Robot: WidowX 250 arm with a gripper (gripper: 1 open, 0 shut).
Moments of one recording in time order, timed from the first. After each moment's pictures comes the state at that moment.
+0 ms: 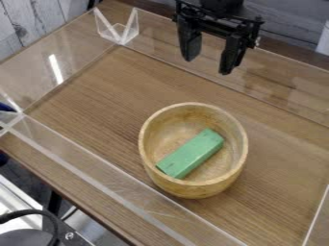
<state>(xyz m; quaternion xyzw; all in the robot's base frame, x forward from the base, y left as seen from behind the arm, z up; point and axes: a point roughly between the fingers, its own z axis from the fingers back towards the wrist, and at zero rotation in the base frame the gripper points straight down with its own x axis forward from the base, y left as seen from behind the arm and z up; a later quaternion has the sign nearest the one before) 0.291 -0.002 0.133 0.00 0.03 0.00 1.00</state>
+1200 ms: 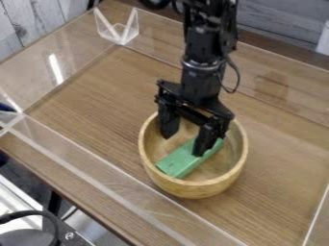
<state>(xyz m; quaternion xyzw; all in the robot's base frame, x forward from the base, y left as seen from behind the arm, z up) 0.240 -0.014 0.046 0.00 0.11 -0.04 0.99</state>
